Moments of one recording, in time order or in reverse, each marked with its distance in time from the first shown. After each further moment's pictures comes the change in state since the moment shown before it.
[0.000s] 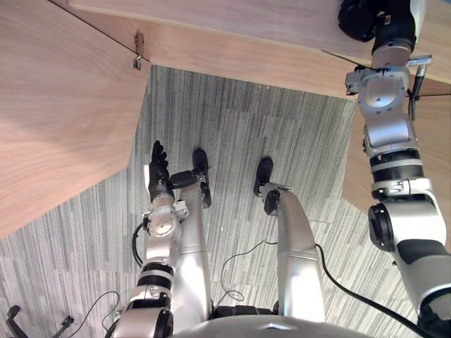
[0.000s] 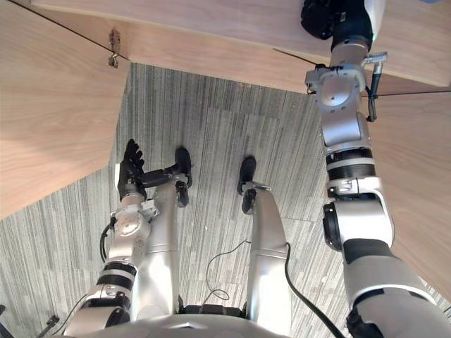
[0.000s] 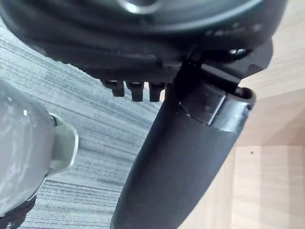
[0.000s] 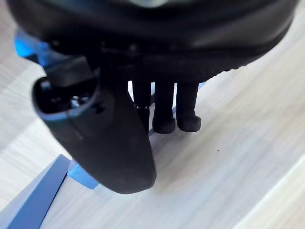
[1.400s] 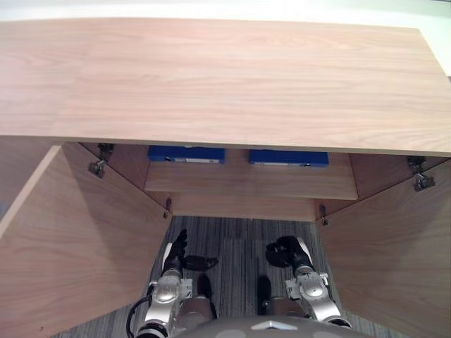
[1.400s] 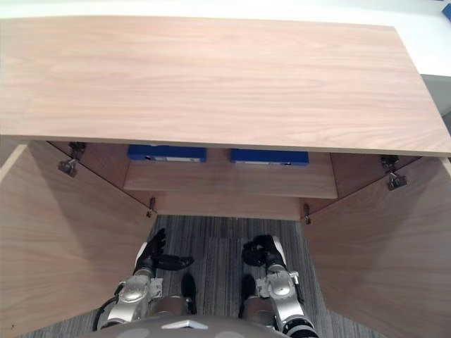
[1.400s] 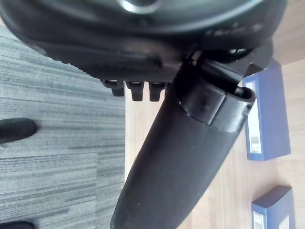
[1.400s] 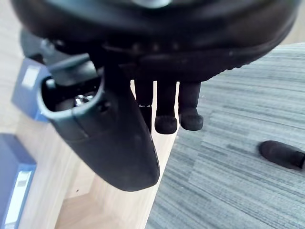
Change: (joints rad) left arm 0.323 0.028 -0.131 0.336 0.123 0.072 -0.153; right arm 1.110 0.437 0.022 0.252 0.075 -0.100 0.256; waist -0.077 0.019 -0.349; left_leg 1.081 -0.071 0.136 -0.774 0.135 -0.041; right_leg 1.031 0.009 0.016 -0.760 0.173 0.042
